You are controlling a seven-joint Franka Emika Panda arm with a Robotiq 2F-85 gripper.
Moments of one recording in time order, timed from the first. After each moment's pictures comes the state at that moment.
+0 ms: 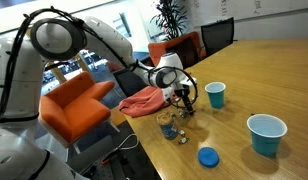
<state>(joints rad) 0.15 0.65 -0.13 -1.88 -0.03 2.62 0.56</state>
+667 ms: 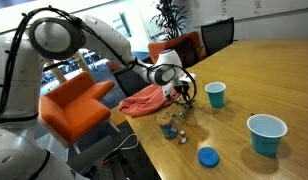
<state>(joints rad) 0.17 0.64 -0.13 -1.87 0.01 2.65 0.56</state>
